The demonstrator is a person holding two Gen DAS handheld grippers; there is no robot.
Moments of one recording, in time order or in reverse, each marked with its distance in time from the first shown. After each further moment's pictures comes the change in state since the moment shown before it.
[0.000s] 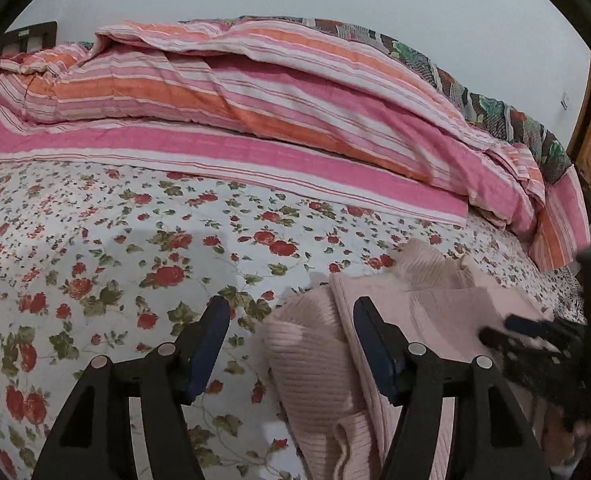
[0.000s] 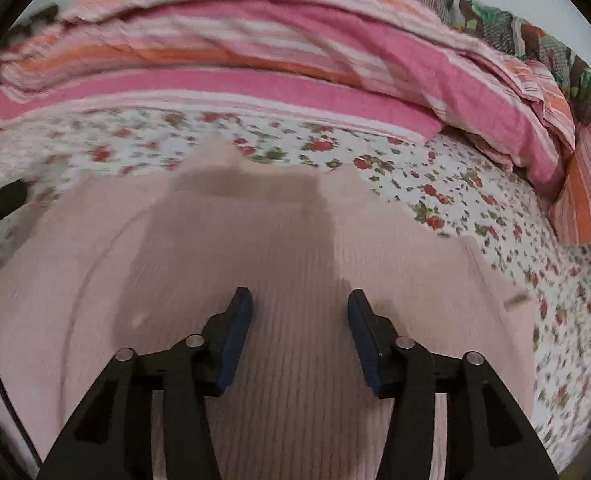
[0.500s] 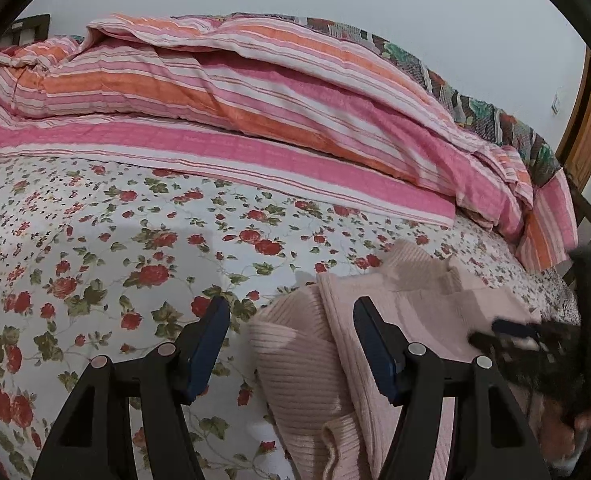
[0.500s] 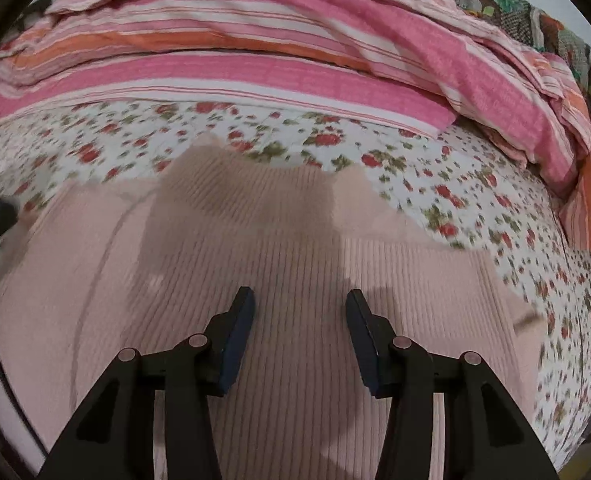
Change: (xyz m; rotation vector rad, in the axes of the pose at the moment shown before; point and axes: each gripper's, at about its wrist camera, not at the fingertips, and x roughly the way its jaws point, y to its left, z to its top) left arm -0.001 0.000 -0.001 -0.013 -0.004 -0.061; right arm 0.002 -0.001 0.004 -0.001 0.050 0.045
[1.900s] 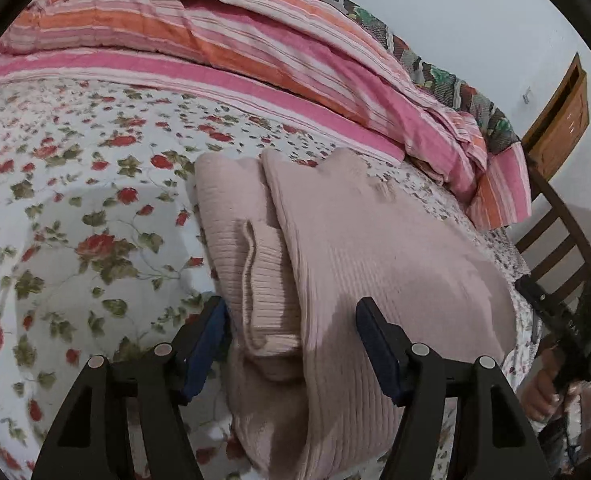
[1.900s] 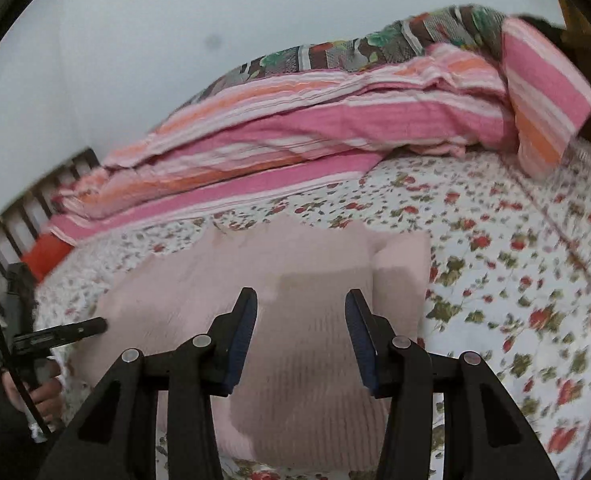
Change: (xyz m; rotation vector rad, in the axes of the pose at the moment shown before) left arm -0.030 -0.013 -0.076 -0.068 0.153 -0.182; right arm -0.089 -0.143 -0.132 0.289 -0.436 0.321
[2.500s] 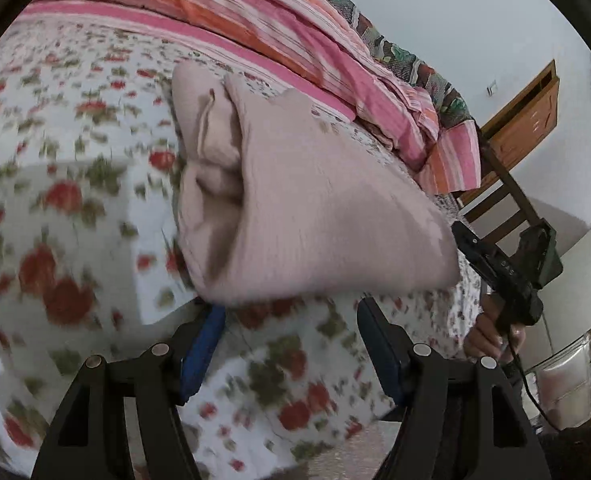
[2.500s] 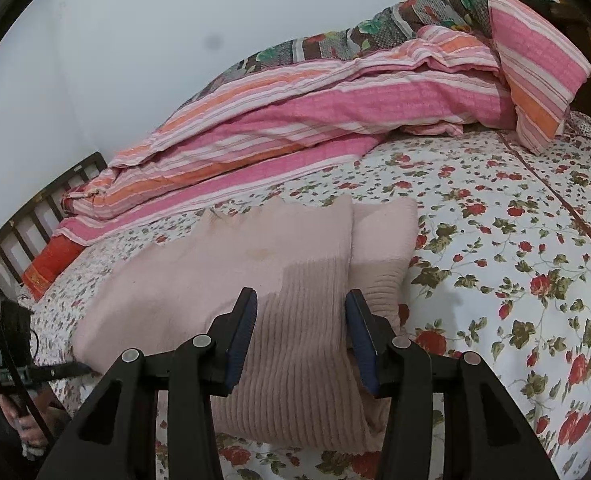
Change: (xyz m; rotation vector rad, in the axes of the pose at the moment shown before) left arm -0.034 -0.011 -0.079 -0.036 0.075 -0.173; right arm -0.004 -0.022 -0.023 0.019 0.003 0.040
